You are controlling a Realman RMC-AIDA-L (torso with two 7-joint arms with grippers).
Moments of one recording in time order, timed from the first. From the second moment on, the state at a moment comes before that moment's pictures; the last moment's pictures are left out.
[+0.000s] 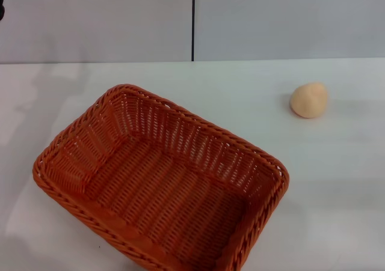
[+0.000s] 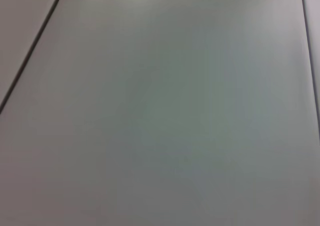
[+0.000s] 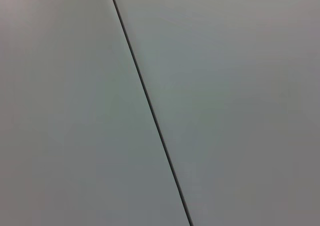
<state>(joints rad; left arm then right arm) -0.50 -2.06 0.58 0.02 0.85 1.73 -0.53 0.45 2.08 -0.43 0.07 -0.66 -1.64 0.41</state>
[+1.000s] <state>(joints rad) -0.49 -1.89 0.93 0.81 1.32 1.31 -1.56 0.41 2.08 -0.39 0.05 -0.65 -1.64 0.48</state>
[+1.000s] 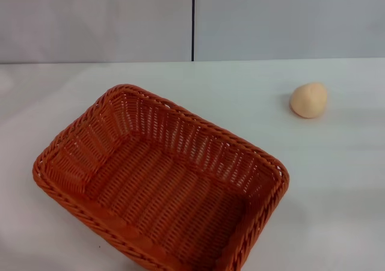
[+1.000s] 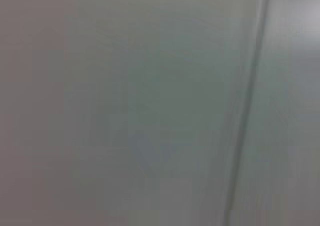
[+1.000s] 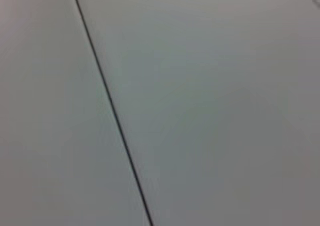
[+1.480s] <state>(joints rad) -0.64 -1.84 0.79 1.14 1.98 1.74 -2.15 0.40 2.08 -0.38 0.03 -0.65 -1.63 0.48</state>
